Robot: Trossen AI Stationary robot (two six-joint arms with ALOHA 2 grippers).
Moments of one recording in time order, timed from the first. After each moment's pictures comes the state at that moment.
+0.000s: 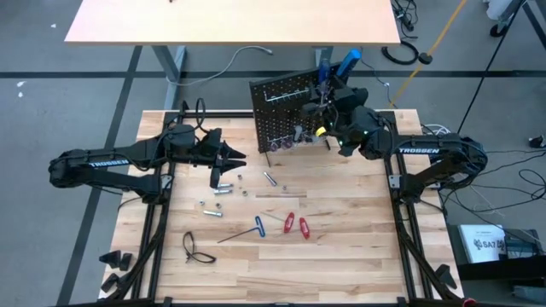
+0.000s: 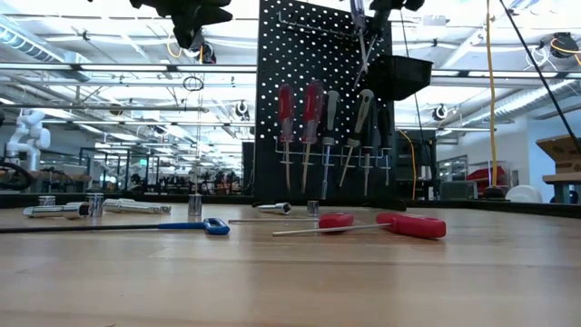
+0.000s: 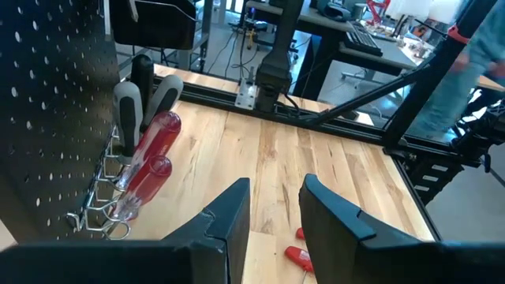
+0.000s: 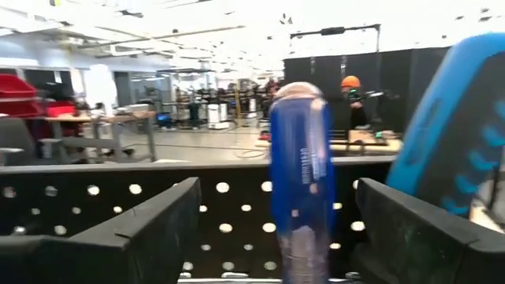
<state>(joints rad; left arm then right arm) 0.18 0.93 0.81 -0.15 0.19 -0.15 -0.14 1.37 1.17 0.53 1.08 -0.17</state>
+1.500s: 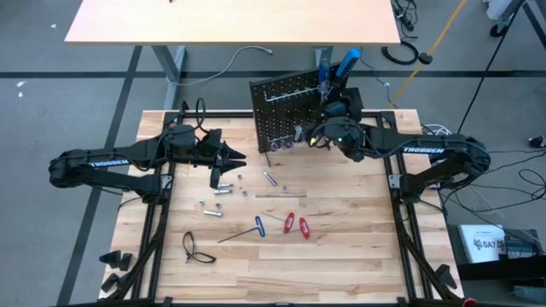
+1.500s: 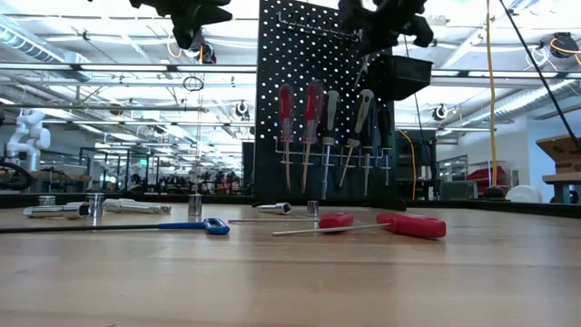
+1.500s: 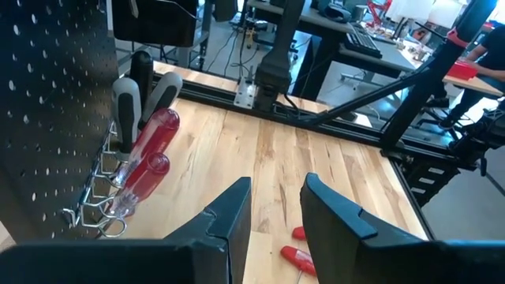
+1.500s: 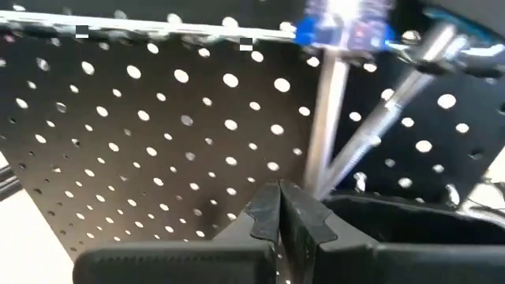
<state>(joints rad) 0.18 0.93 0.81 -0.15 0.19 -0.18 -0.15 1.34 1.17 -0.28 0.94 0.41</state>
